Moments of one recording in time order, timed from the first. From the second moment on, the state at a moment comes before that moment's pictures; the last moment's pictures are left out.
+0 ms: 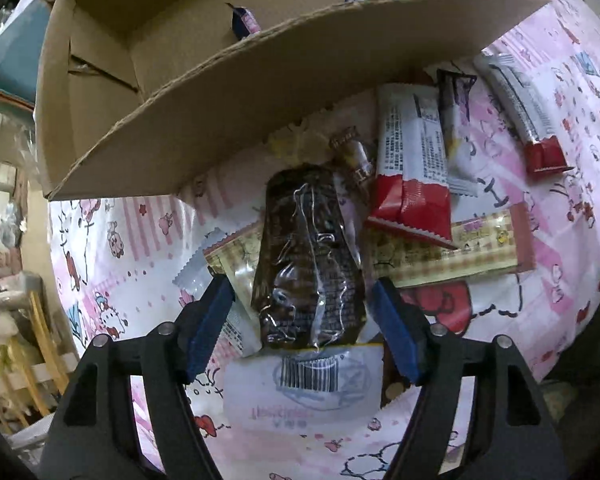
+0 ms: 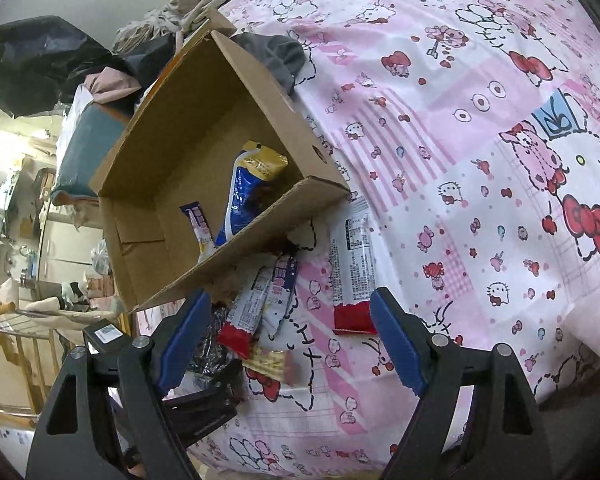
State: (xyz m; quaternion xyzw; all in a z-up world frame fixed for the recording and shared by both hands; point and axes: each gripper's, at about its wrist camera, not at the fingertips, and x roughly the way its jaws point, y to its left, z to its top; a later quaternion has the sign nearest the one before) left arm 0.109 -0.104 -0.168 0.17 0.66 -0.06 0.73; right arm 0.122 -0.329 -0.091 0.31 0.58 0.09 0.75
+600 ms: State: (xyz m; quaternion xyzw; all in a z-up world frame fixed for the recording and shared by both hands) left arm 0.088 -0.035 -0.109 -0.03 0.66 -0.09 0.74; right arm 0.125 -0.324 -0.102 0.31 0.60 0.08 0.73
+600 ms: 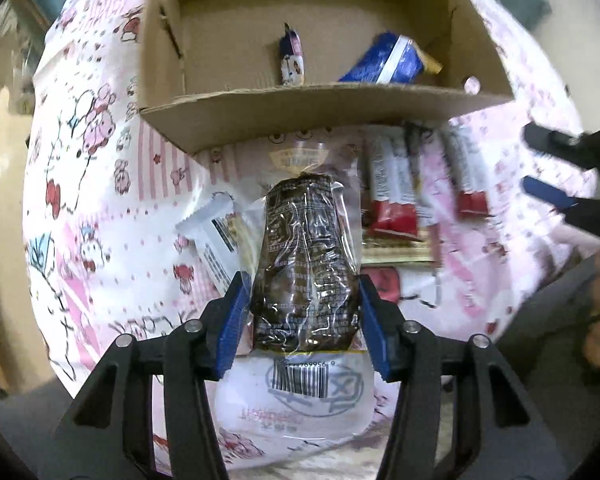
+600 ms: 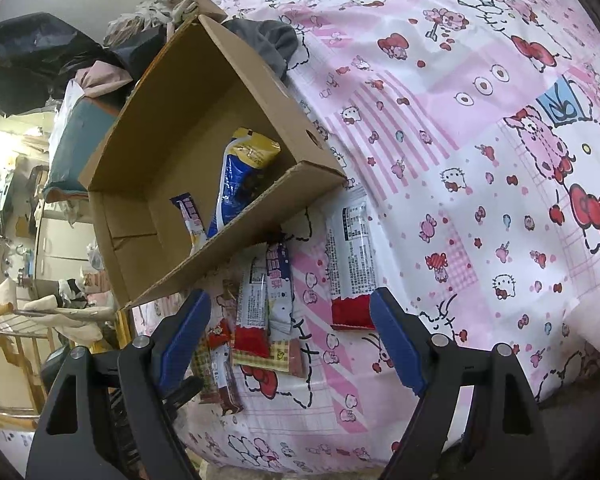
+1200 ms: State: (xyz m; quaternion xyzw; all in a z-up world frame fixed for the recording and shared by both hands) left arm 0.060 -0.001 -0.097 -0.10 0.64 -0.02 0.76; right arm 0.152 -0.285 -0.149 0.13 0.69 0.03 0.71
